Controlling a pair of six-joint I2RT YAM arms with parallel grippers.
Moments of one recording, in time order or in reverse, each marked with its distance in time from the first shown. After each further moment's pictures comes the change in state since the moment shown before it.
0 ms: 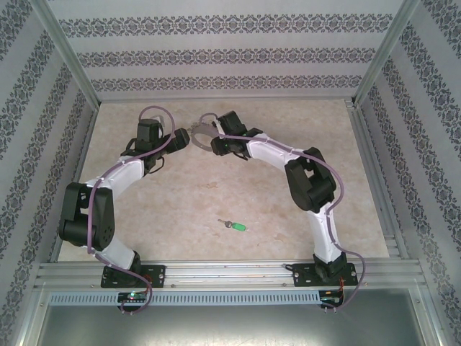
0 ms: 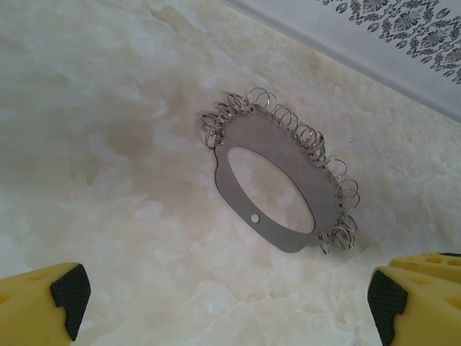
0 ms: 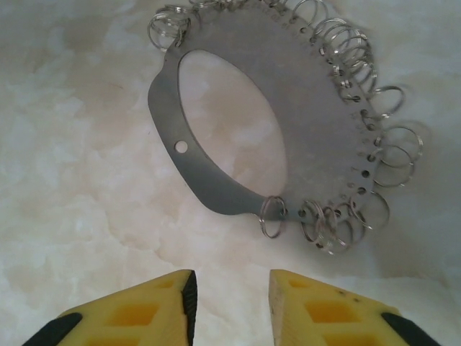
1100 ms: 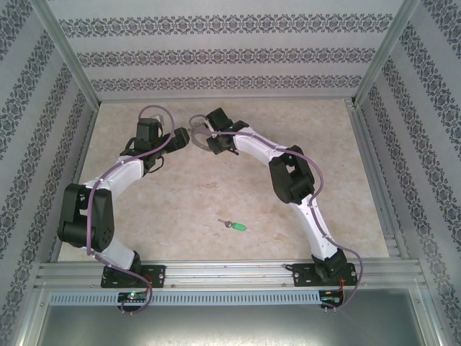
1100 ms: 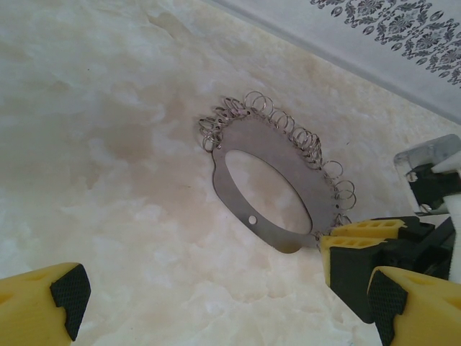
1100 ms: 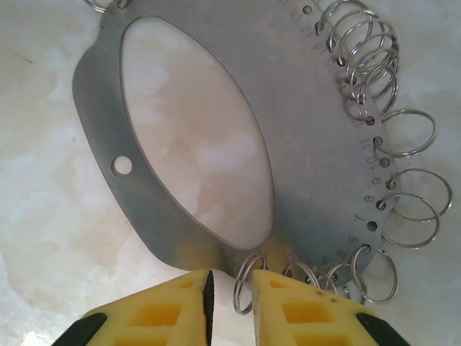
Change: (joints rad) left arm 0.000 -0.010 0.003 -0.005 0.004 0.011; right arm 0.007 0.261 0.384 -0.270 0.105 -0.103
